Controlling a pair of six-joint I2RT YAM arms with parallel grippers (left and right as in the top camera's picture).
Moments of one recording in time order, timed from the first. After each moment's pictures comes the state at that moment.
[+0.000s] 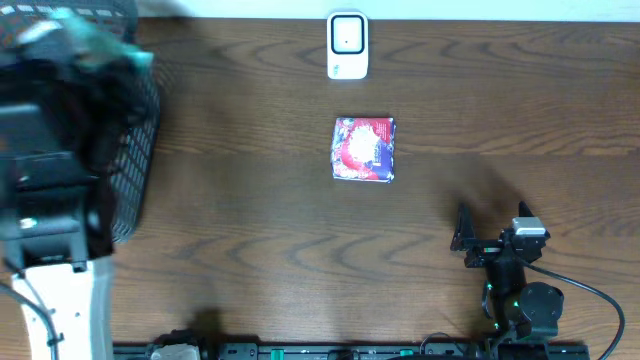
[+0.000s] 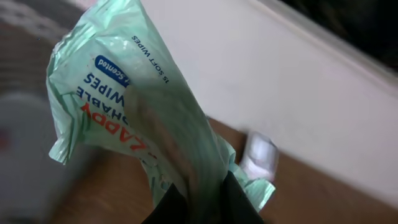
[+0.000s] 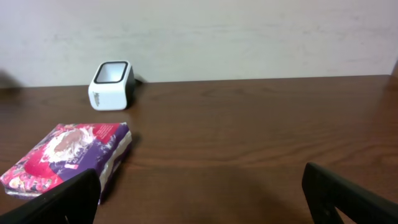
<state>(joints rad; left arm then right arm) 0.02 1.17 1.48 -0.72 0.12 -0.42 -0.01 0.01 0.01 -0.07 -0.06 0.06</state>
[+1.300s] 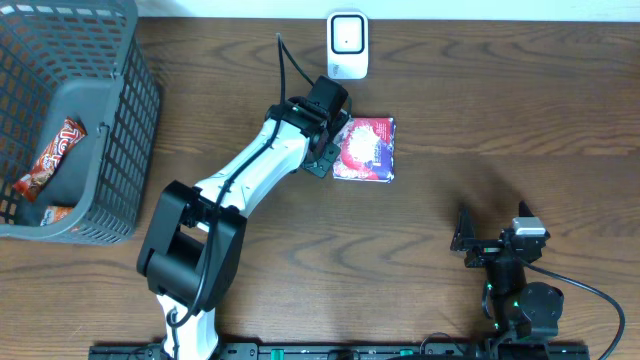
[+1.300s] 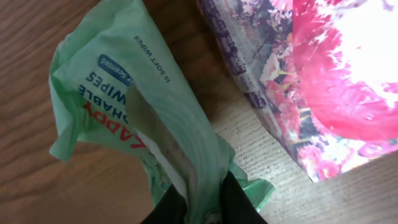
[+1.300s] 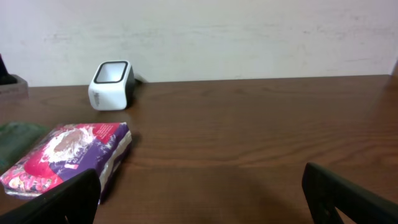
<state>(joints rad) -0.52 1.98 1.48 -0.80 -0.07 0.09 -0.01 0.01 0.01 -0.07 -0.06 0.06</state>
